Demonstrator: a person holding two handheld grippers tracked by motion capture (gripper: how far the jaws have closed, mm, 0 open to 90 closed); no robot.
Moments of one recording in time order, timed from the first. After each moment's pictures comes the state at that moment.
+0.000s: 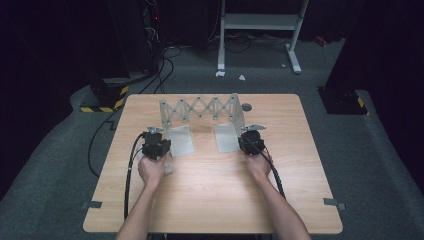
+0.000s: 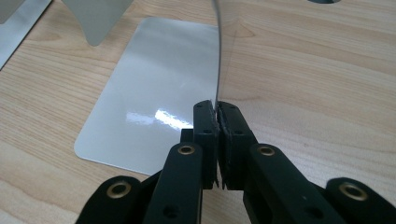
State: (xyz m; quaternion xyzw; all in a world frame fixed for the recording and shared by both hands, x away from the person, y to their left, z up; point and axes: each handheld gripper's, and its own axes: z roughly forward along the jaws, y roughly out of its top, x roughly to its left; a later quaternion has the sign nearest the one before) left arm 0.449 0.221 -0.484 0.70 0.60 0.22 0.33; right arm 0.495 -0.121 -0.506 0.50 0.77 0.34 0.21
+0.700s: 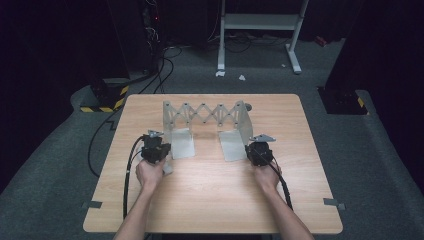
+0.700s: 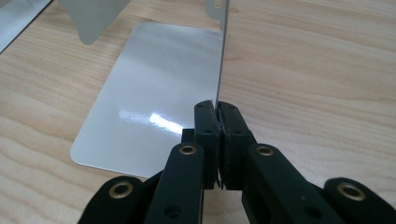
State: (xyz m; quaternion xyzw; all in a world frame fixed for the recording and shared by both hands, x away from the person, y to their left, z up) left arm 0.437 0.221 -0.482 0.72 0.57 0.20 0.33; right arm 0.455 -0.145 -0.509 0.49 0.77 0.35 0.22
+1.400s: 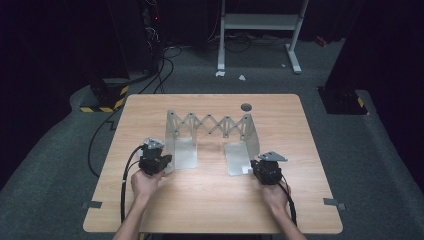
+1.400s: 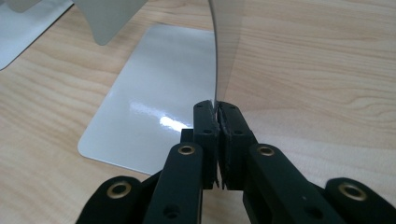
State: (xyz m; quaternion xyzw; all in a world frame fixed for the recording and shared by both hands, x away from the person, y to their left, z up) left arm 0.395 0.222 -0.479 0.77 0.52 0.16 0.34; right arm 0.393 -0.165 -0.512 0.49 0.76 0.37 0.21
